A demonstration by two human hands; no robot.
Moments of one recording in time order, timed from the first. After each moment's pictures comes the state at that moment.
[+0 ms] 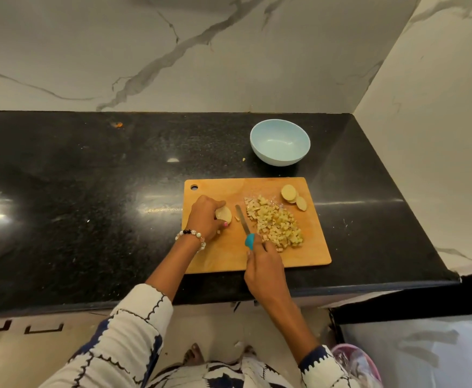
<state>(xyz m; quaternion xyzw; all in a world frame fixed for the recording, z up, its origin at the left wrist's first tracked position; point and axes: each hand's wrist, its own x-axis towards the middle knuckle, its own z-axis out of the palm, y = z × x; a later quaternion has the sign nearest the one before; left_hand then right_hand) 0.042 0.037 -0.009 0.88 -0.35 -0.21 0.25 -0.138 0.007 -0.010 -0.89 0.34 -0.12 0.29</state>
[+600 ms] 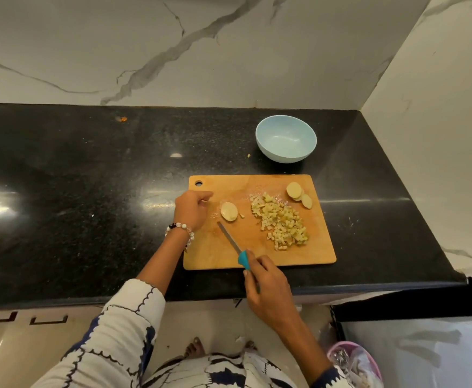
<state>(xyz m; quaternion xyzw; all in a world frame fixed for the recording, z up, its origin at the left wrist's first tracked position) 0.062 0.057 -0.004 0.88 -0.28 -0.14 0.35 -0.166 0.024 -0.025 -0.91 0.26 -0.12 0.31</state>
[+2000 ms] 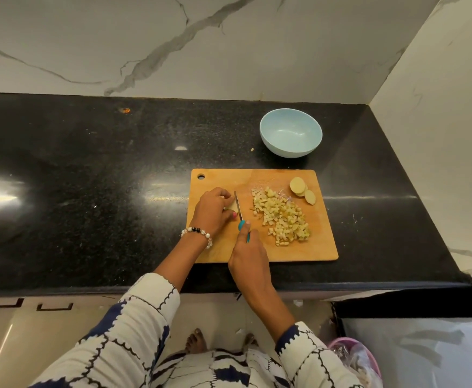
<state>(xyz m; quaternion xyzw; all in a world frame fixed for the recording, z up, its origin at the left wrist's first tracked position) 0.042 0.038 -0.032 0.87 -0.44 -0.11 0.22 -0.107 0.028 -0.004 -0.91 0.35 0.03 0.20</state>
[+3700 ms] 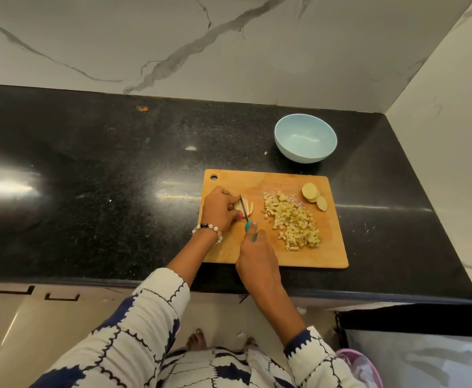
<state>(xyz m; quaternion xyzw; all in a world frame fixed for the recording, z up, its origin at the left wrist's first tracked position) 0.042 0.039 -0.027 0.88 -0.30 -0.16 0.34 -0.102 0.032 0.018 -0.92 0.33 0.10 0.17</state>
